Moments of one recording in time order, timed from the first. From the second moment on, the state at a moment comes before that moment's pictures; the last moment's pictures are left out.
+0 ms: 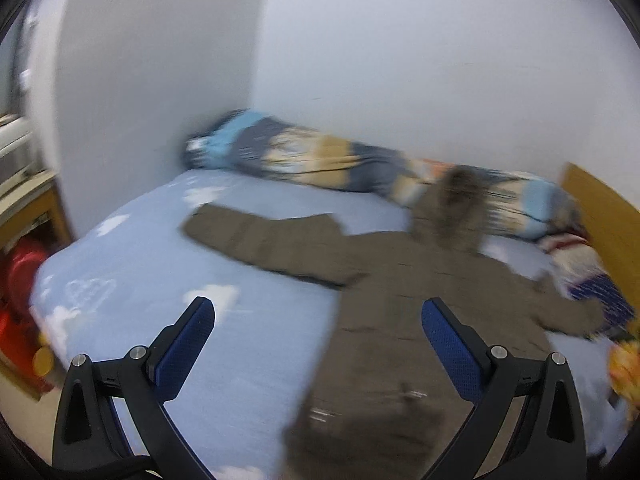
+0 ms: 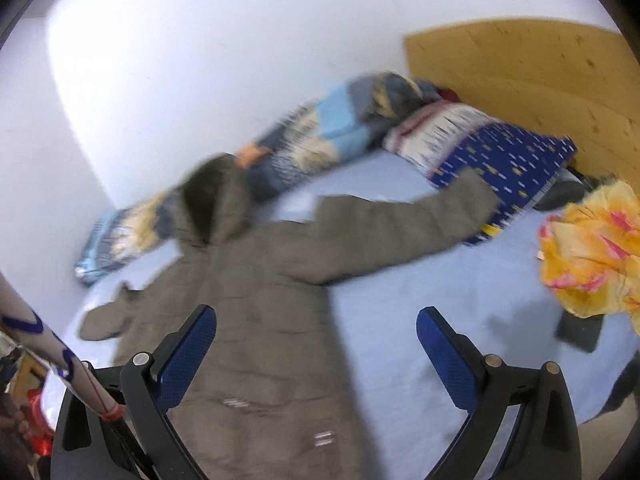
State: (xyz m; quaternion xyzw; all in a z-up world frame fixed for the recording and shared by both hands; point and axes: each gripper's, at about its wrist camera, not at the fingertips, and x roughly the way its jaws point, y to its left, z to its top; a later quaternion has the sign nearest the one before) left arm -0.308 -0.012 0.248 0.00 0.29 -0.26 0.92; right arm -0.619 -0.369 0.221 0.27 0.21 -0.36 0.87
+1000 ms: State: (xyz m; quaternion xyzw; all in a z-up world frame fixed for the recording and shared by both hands) left arm -0.389 -0.117 0.221 0.07 0.32 -0.36 0.87; right arm -0.520 -0.236 0.231 0.11 0.31 -0.33 0.89
